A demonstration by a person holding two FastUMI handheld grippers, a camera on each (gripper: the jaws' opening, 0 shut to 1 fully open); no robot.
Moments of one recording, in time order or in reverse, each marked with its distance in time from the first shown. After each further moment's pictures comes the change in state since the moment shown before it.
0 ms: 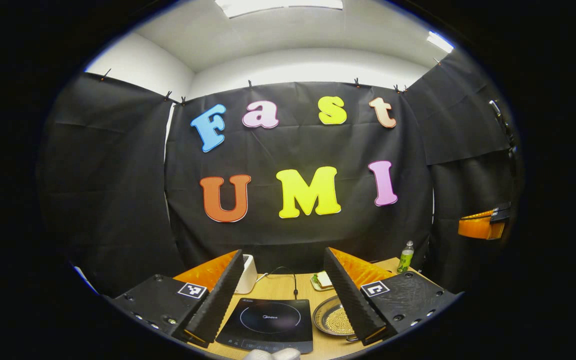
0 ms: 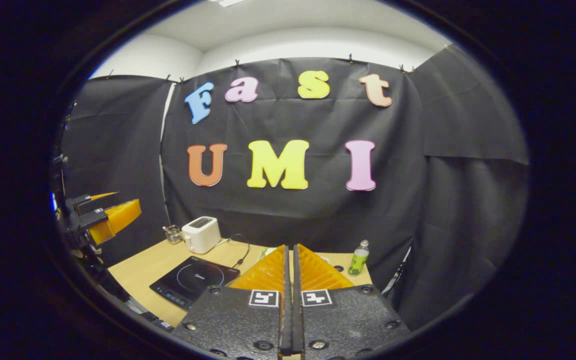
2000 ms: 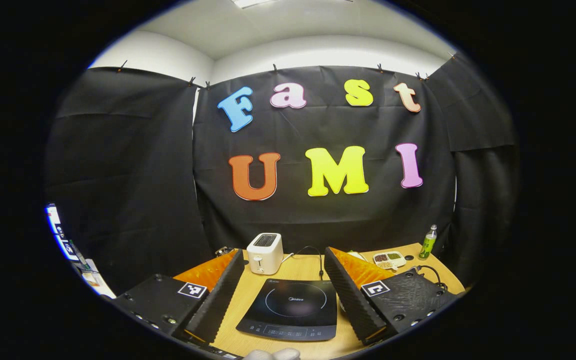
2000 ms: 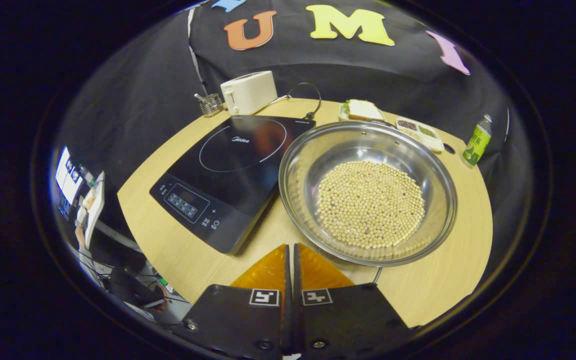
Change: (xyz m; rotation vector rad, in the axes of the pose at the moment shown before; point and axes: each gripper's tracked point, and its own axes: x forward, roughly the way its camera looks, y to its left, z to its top) left arm -0.024 0.051 -0.045 -0.017 0.112 0.131; right arm 0.113 0.163 -0.354 -0.008 0.716 0.259
